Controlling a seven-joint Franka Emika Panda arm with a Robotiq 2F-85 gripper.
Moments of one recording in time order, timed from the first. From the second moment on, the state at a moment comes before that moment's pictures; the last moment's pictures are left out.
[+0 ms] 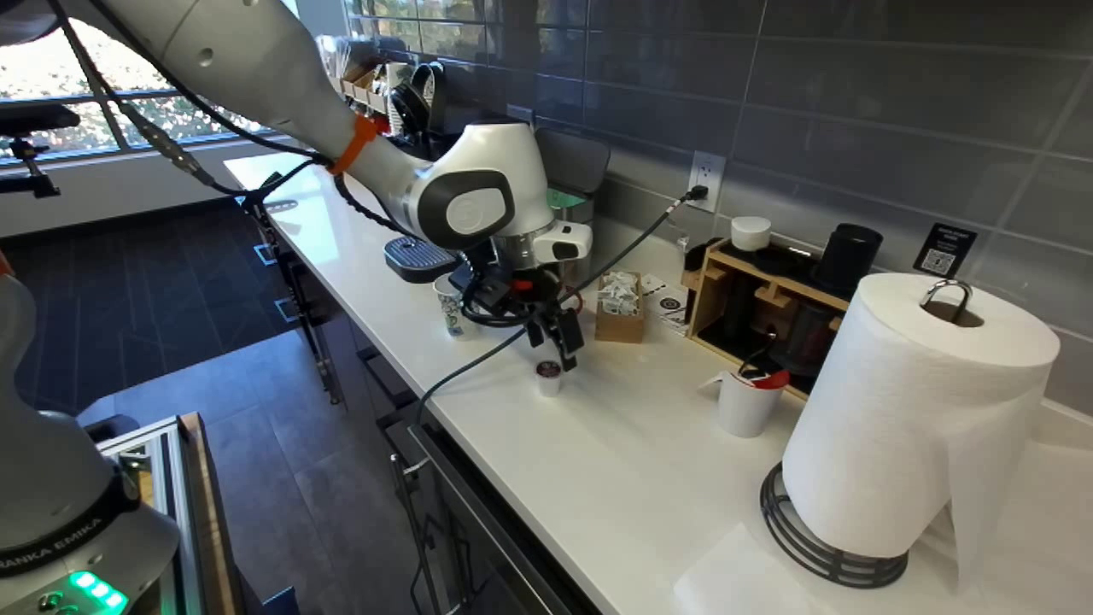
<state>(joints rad) -0.12 0.19 -0.12 -2.16 -0.24 2.53 0.00</state>
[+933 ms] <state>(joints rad) -0.17 0.33 -0.07 -2.09 -0.02 2.52 -0.22</state>
